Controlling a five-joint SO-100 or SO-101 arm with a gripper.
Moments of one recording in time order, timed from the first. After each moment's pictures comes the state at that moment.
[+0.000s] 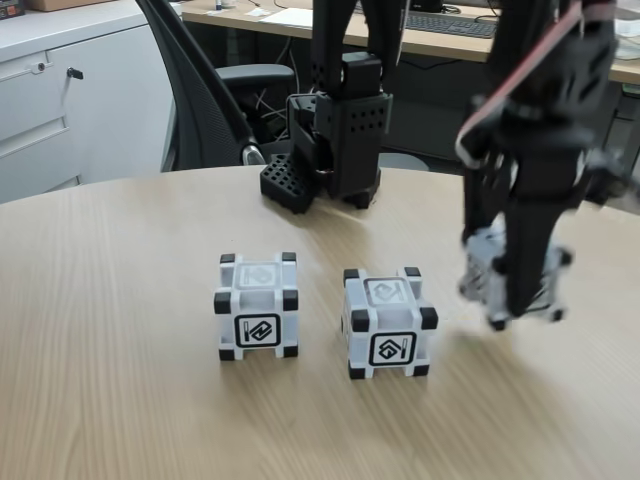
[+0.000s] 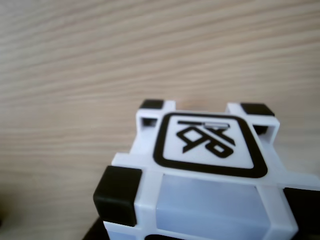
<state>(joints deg) -20.8 98.3 110.5 79.5 26.9</state>
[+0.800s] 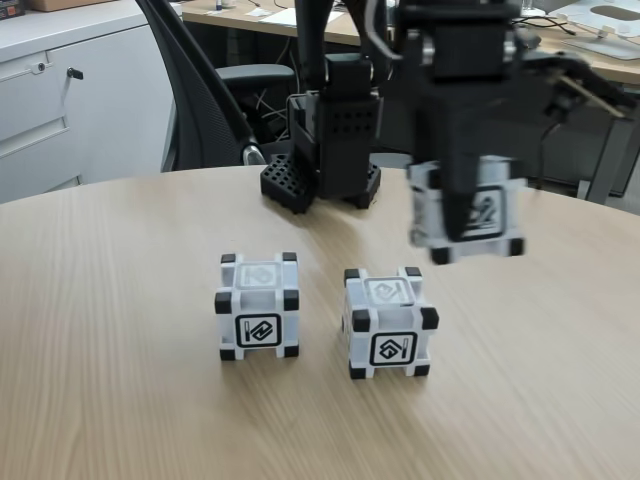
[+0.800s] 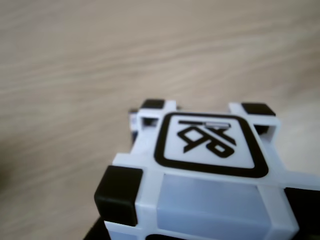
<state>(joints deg) -4.0 115.0 110.2 88.2 16.8</state>
